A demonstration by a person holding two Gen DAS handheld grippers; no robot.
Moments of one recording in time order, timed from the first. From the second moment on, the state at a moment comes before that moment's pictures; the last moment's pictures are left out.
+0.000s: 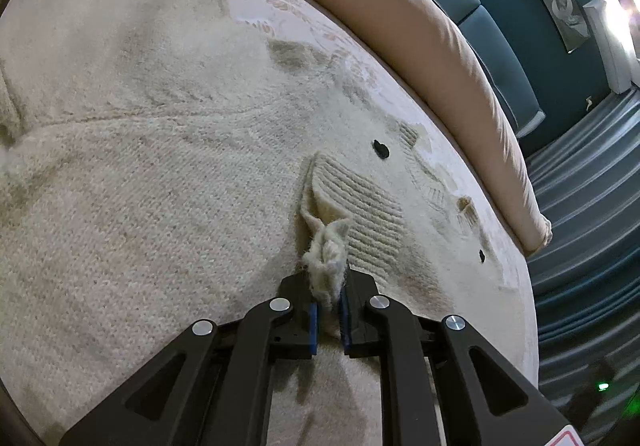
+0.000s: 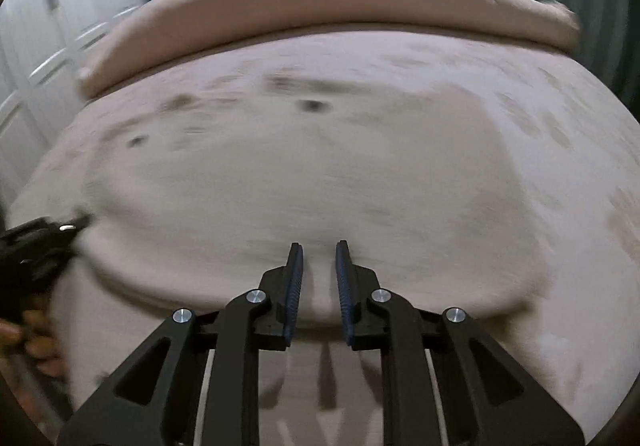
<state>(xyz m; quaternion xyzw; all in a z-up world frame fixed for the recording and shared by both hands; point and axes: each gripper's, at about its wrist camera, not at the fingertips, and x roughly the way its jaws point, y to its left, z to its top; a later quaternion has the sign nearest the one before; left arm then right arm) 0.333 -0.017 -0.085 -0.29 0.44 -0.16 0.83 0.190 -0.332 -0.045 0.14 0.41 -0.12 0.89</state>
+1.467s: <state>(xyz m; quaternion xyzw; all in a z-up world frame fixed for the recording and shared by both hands) 0.353 0.062 0.060 -0.24 0.40 -0.20 0.86 0.089 -0.215 -0.062 0.11 0.40 -0.07 0.91</state>
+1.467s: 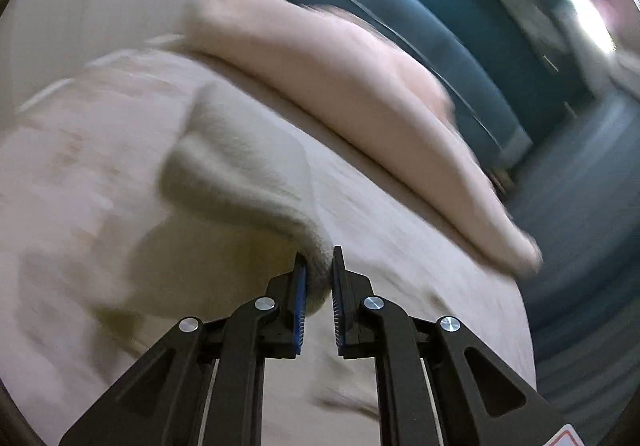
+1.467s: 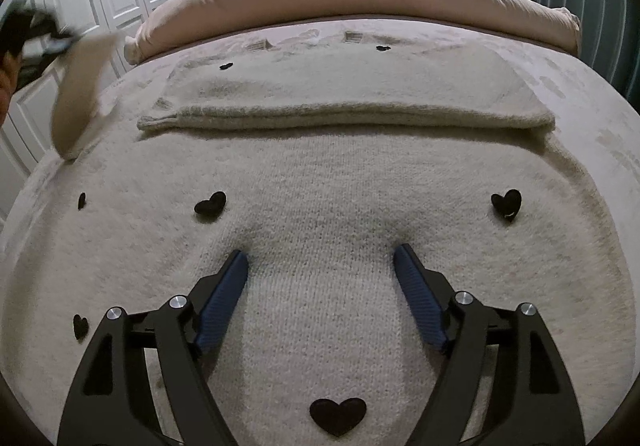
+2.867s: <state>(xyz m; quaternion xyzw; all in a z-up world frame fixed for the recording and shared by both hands) 0.318 0.078 -0.078 -0.34 0.49 -0.07 0.80 0.199 -0.344 -0.032 0.25 0.43 -0.12 0.86</state>
